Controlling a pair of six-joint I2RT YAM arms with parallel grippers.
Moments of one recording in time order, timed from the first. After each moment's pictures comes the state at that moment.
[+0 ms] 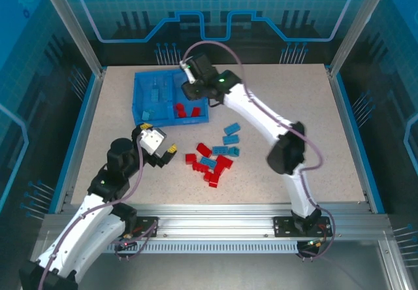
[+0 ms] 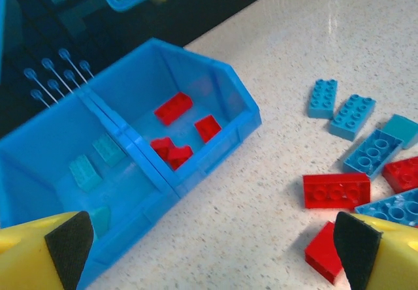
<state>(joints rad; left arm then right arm) -0.32 0.62 0.48 -0.21 0.13 0.32 0.73 2.06 2.15 -0.82 0.12 0.09</state>
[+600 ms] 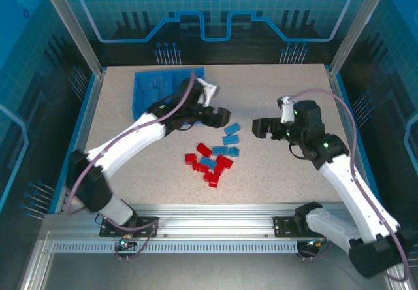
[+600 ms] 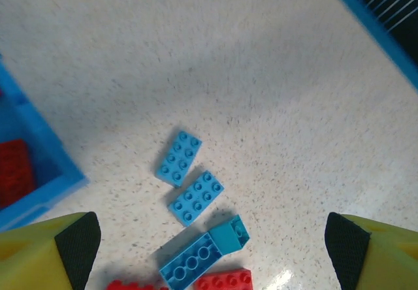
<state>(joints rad) -0.64 1.64 1.47 -0.56 0.11 -0.28 0.31 0.93 0.96 -0.64 -0.19 0.32</state>
